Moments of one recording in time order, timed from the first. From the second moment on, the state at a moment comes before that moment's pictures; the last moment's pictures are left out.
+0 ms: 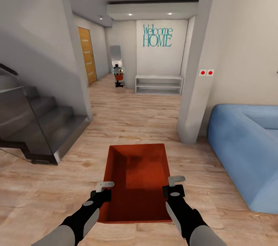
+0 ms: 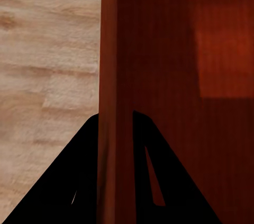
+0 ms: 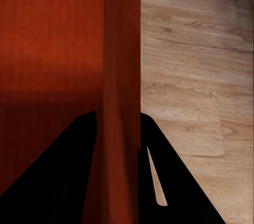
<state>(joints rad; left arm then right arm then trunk) -0.60 -0.04 -0.26 -0.32 0.28 -0.07 0.07 -0.56 0.15 0.12 -0.54 0.06 0.23 -0.34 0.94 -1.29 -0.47</state>
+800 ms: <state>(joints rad) -0.60 -0.04 -0.26 -0.32 0.28 -0.07 0.07 -0.56 0.15 0.12 -0.54 0.06 0.23 -0.34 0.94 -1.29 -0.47</state>
